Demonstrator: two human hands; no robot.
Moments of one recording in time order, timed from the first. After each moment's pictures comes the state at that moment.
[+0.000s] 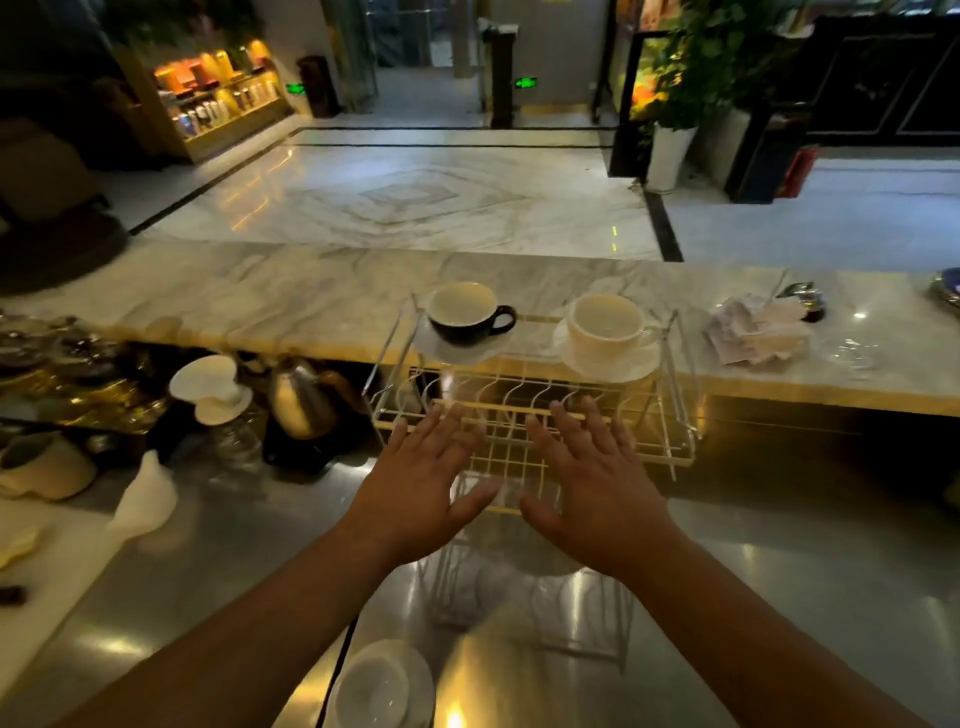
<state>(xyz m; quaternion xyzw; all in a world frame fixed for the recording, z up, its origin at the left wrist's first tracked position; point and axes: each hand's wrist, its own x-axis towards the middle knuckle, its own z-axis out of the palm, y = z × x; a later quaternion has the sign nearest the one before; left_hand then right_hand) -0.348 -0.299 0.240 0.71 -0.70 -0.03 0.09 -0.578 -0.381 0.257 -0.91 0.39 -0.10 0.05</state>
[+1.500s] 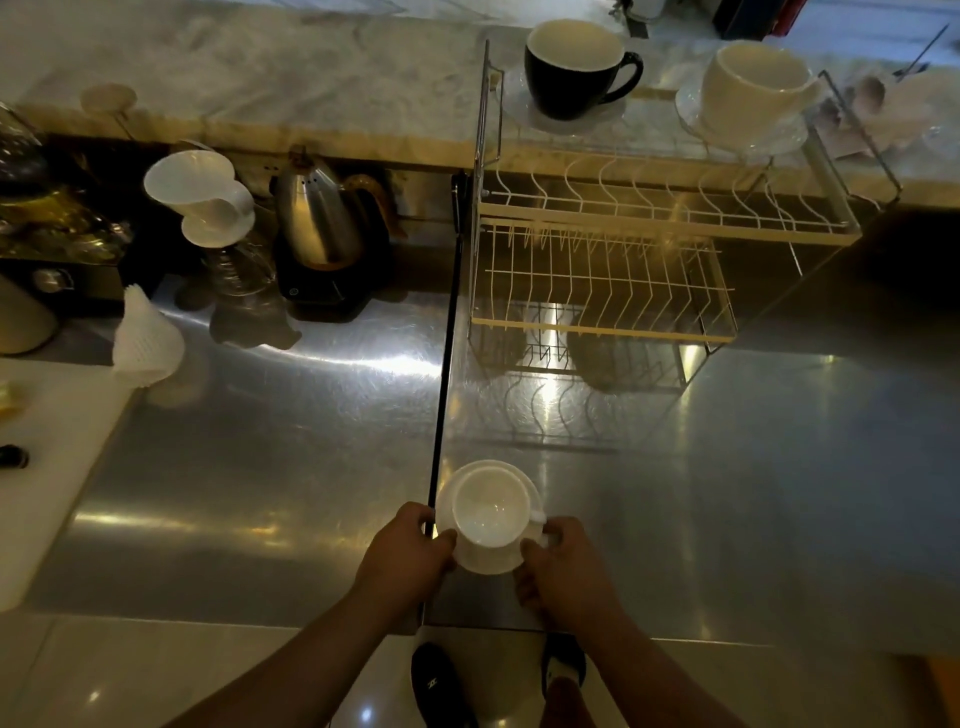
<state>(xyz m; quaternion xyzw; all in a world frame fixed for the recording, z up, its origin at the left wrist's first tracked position) -0.277 -0.066 0.015 0.80 -0.35 -0.45 0.19 -0.487 -0.118 0.021 -0.45 0.68 -0.11 0.57</state>
